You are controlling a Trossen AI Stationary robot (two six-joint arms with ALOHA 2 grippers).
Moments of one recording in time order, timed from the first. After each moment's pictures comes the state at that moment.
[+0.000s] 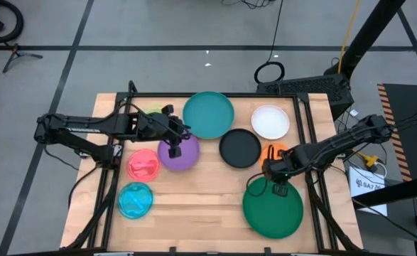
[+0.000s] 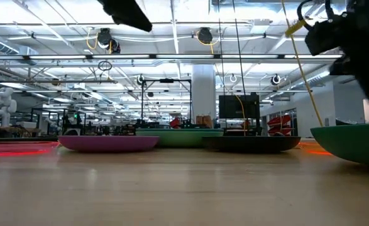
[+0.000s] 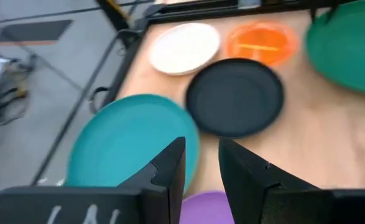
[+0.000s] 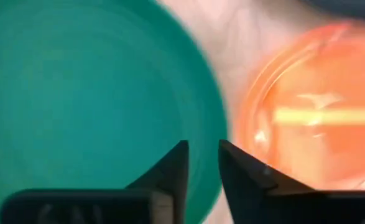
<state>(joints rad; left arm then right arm) 0.01 1.23 1.13 -0.50 -0.30 0.08 0.33 1.23 0.81 -1.03 -0.06 0.60</state>
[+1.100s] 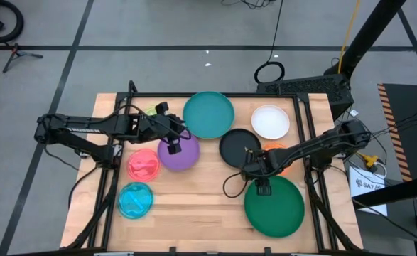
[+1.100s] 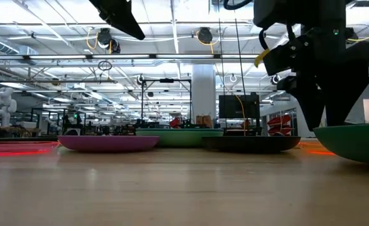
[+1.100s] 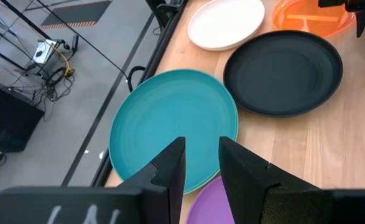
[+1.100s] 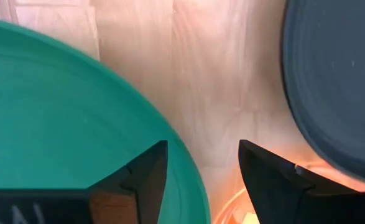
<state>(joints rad) 0.00 1.24 1.13 -0.59 -0.46 0.07 0.24 1.57 0.94 -0.88 0.00 0.23</state>
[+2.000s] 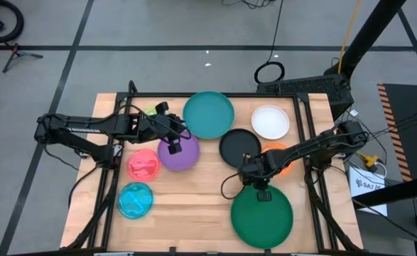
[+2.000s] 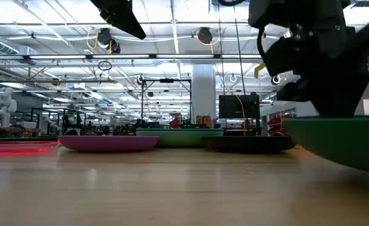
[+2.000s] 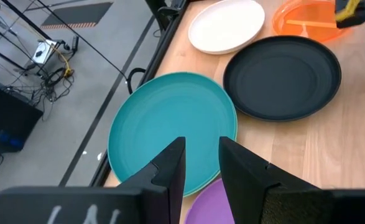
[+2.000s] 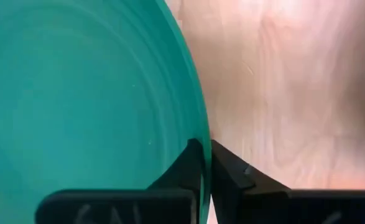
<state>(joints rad) 0.00 1.24 1.13 -0.57 -0.45 0.06 0.24 1.58 0.94 -0.82 -0.18 0.20</state>
